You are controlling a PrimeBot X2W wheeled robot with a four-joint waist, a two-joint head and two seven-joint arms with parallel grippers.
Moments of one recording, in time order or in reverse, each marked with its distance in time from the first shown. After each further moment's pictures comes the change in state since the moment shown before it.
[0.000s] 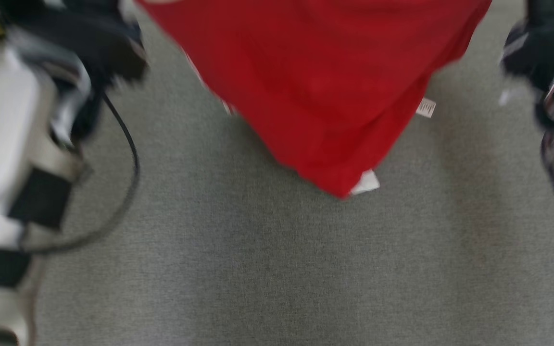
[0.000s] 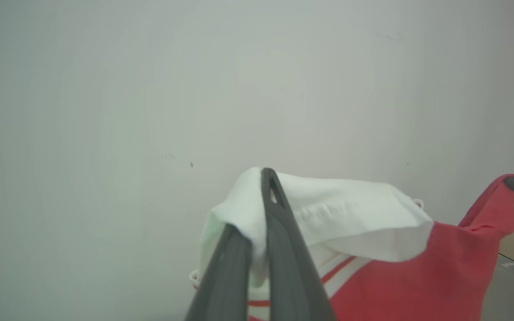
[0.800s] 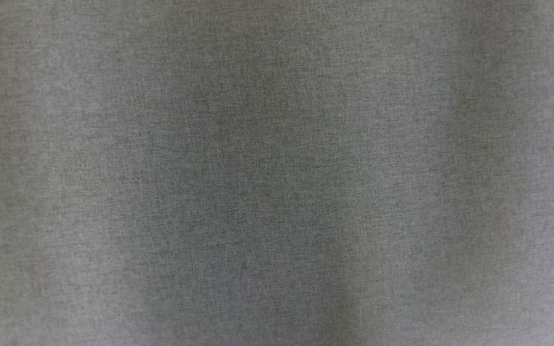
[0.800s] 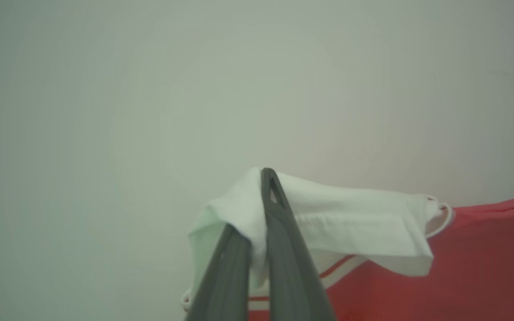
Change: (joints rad) left arm -1.034 0.031 -0.101 0.503 0.057 -0.001 0.017; right arm -0.932 0.053 -0.050 0.369 -0.084 0.000 0.100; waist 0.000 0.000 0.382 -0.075
